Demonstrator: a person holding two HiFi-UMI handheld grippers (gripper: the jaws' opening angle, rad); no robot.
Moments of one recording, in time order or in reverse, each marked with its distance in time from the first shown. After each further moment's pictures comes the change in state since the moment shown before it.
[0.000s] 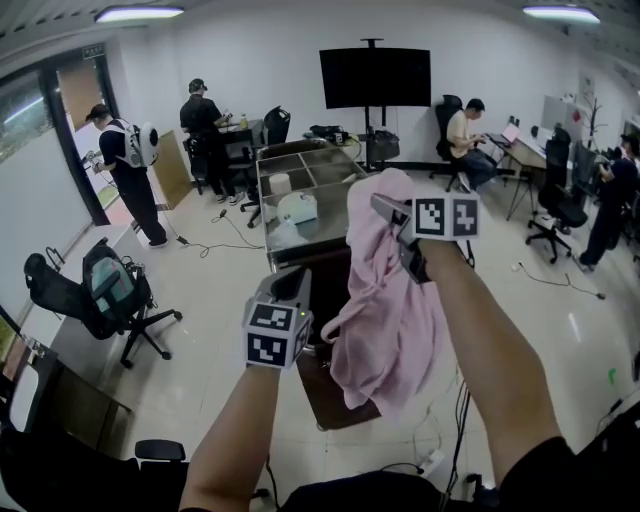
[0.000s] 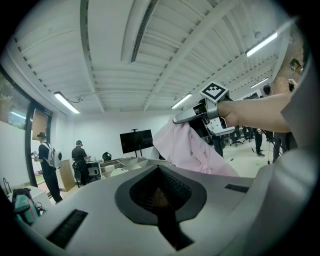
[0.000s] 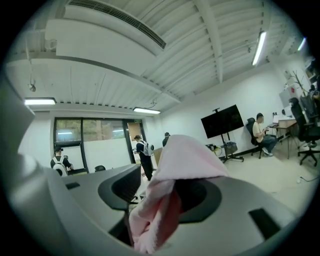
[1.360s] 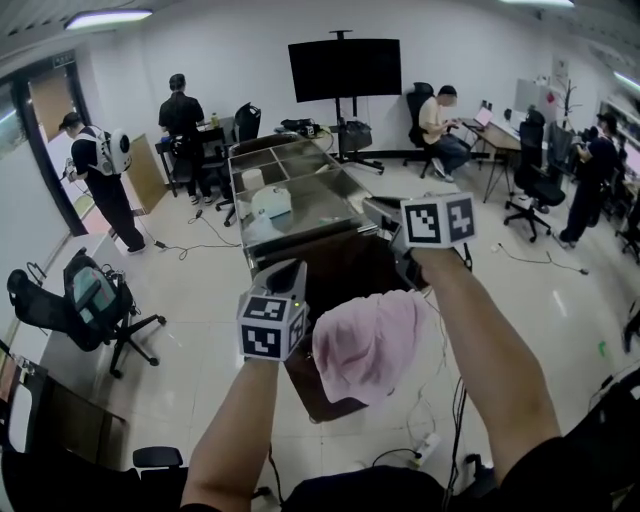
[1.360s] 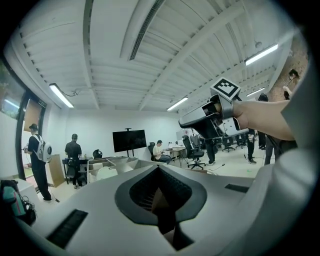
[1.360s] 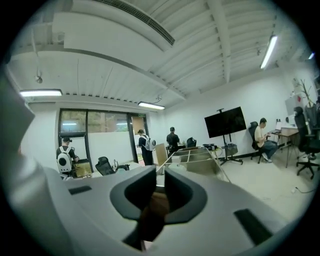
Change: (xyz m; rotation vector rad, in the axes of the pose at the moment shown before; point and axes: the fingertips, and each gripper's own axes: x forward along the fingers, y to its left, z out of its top) left arm 0.017 -0.031 0.001 -0.050 -0.011 -0.090; right arm -0.044 0.018 -0.019 -0.079 0.060 0.012
